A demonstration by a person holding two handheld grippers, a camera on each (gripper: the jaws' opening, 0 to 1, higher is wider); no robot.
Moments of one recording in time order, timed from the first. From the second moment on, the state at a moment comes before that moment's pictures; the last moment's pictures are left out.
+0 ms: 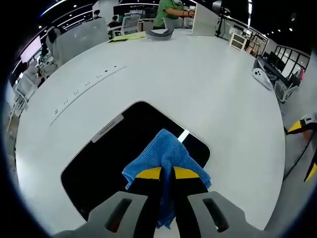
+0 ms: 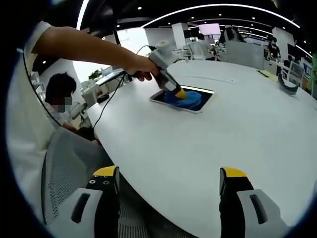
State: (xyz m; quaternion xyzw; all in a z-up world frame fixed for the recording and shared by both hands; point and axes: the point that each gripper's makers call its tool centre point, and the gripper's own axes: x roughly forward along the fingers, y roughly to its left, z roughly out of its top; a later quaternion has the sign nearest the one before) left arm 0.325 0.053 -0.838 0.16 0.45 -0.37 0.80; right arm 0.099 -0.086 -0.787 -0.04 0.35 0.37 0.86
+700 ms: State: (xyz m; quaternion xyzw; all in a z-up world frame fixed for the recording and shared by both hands) left arm 0.326 0.076 -0.838 0.16 0.45 -0.36 0.80; right arm 0.098 -0.079 -0.788 -0.05 0.36 0.37 0.86
